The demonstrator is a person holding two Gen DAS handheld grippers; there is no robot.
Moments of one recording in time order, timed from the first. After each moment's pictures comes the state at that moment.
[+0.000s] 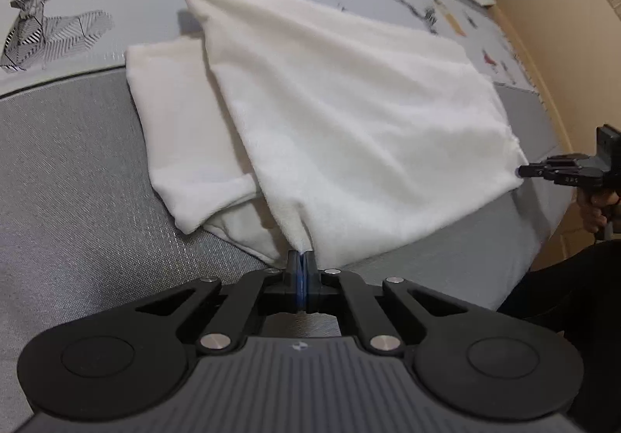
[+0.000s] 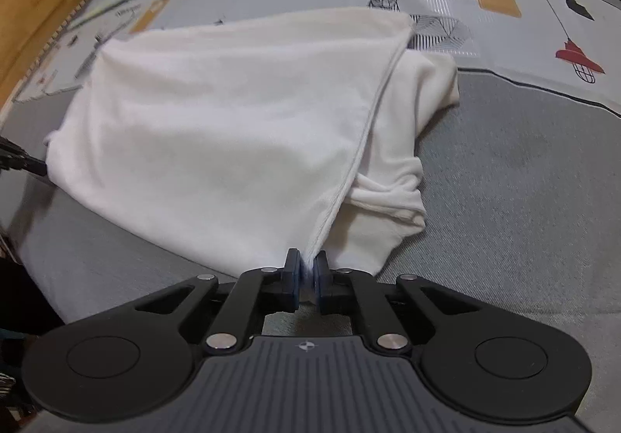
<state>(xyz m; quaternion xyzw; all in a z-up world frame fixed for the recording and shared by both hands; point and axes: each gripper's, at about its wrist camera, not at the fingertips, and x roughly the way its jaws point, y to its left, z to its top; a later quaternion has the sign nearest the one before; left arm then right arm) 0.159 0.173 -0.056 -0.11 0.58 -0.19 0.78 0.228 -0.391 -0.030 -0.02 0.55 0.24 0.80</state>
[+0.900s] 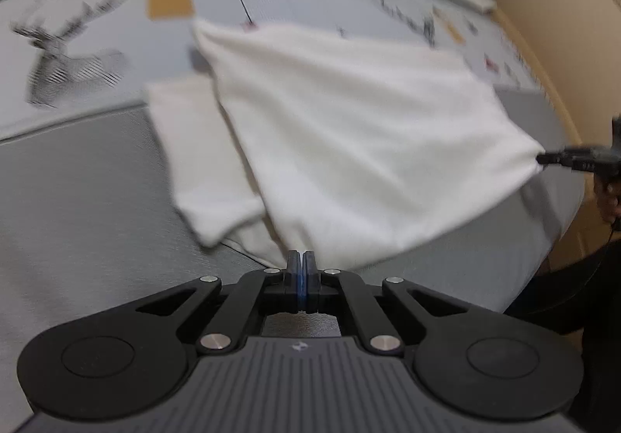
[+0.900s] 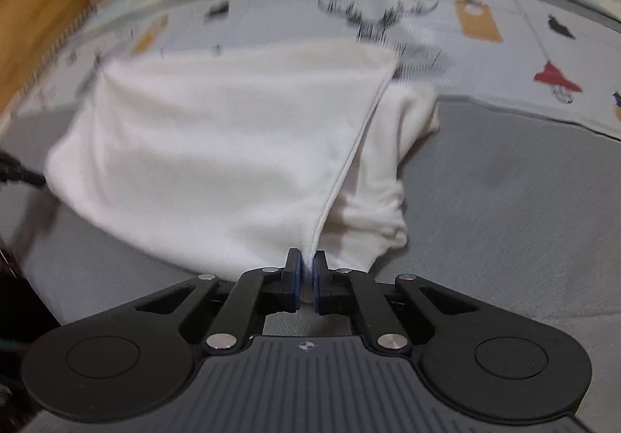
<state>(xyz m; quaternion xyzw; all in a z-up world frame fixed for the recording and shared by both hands) 0.148 0.182 -0.021 -0.08 0.56 -0.18 0.81 0.223 -0.402 -0.001 -0.01 0.52 0.23 0.82</state>
